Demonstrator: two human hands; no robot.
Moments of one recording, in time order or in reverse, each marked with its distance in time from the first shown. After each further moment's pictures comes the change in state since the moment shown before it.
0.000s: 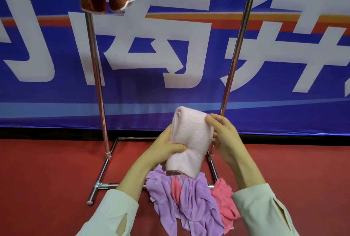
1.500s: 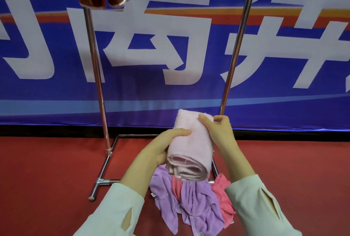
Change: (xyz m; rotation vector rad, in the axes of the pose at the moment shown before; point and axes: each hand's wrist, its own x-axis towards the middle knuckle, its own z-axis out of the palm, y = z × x) left_hand -0.004 0.016 0.013 -0.591 -0.072 -0.448; right_hand 0.004 0.006 0.012 -0.352 0.209 -0.039
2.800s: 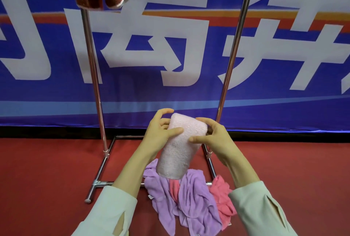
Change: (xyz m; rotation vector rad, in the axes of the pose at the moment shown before) left_hand -0.005 0.014 -0.003 0.435 0.272 0.556; right_hand -0.003 0.012 -0.013 -0.056 -0.311 -0.124
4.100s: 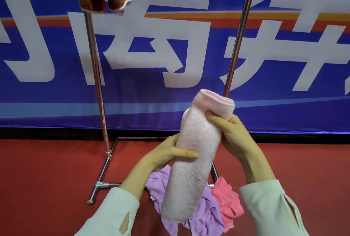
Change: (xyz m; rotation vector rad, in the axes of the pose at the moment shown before) left_hand -0.013 -0.020 0.005 -0.050 -0.474 -0.136; right_hand -0.020 -0.042 -0.016 0.430 -0.119 -0.140
